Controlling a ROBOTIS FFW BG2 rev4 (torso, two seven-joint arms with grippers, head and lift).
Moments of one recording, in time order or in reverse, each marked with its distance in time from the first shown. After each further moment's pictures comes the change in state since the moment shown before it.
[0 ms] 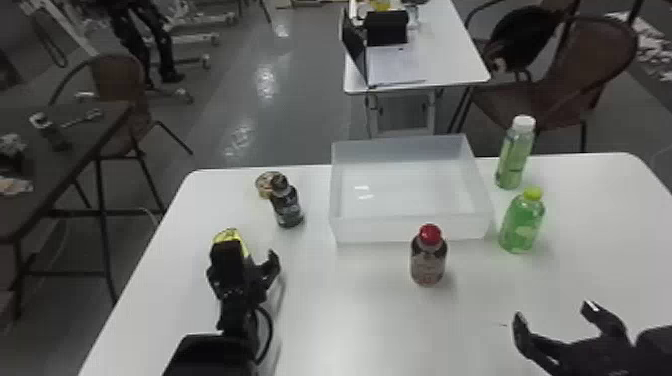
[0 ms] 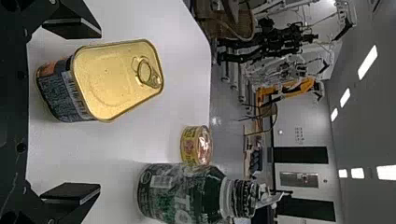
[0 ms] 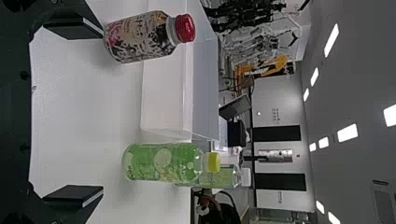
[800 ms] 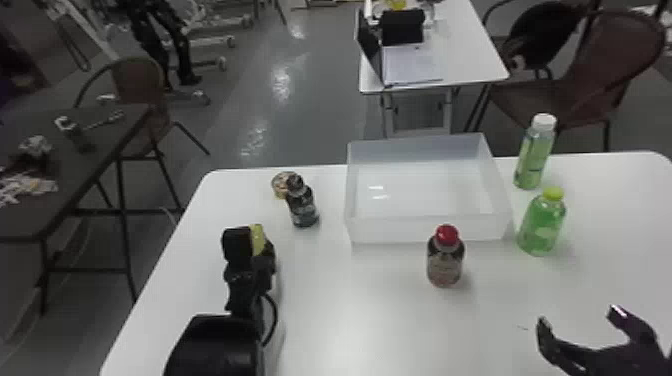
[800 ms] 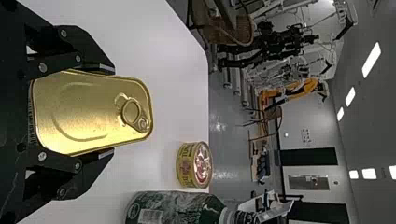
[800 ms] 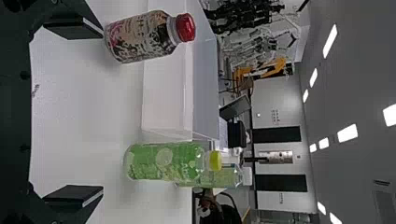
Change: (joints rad) left arm -0.068 0.051 -0.014 0.072 0.006 0.035 0.000; right arm -0.002 0.076 -0.074 0.009 0.051 0.000 0.092
